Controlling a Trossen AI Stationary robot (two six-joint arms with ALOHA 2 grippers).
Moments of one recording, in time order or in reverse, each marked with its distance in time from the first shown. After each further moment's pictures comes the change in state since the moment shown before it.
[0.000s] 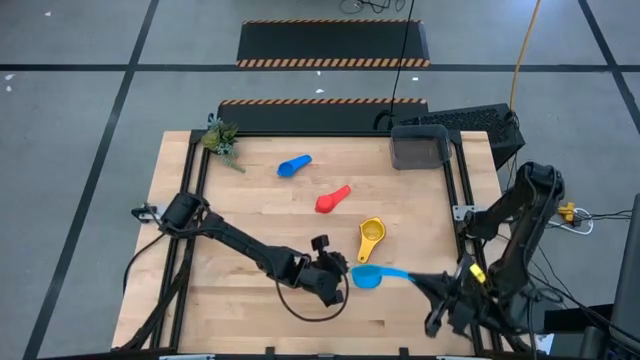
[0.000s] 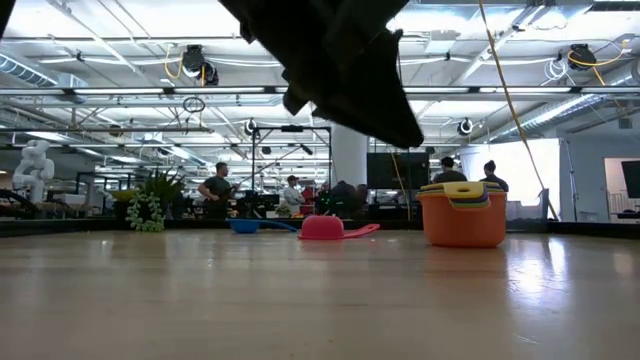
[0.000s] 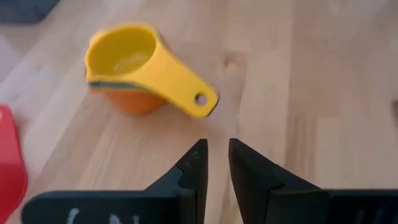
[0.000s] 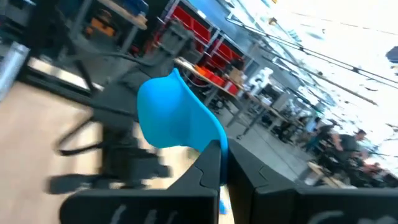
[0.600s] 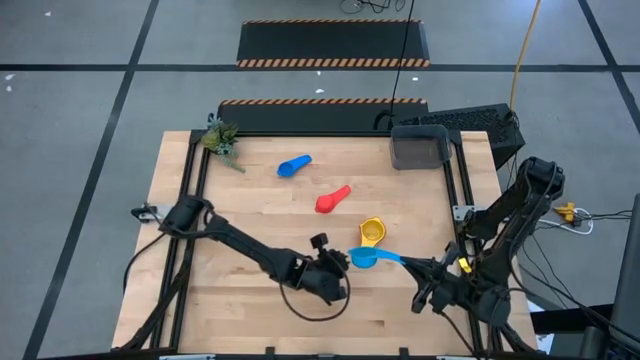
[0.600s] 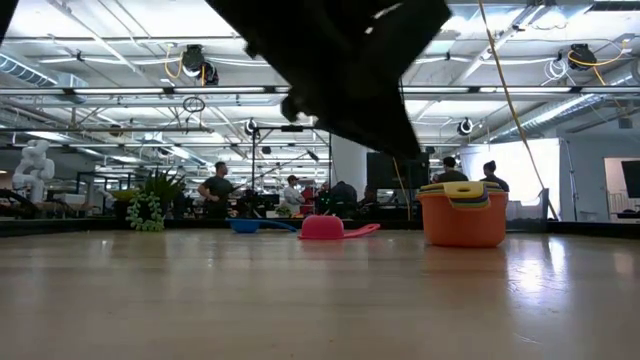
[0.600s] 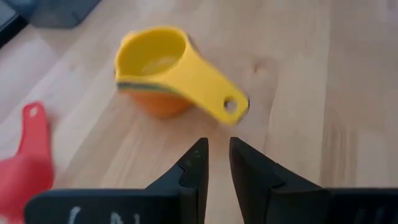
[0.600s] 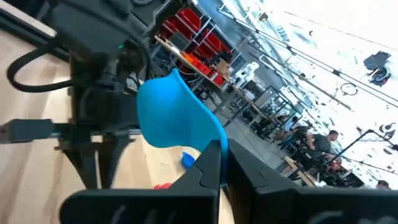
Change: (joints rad) left arm 0.000 0.044 -0.001 0.068 -0.112 0.001; right arm -0.064 -0.047 -0.275 -0.084 0.000 0.206
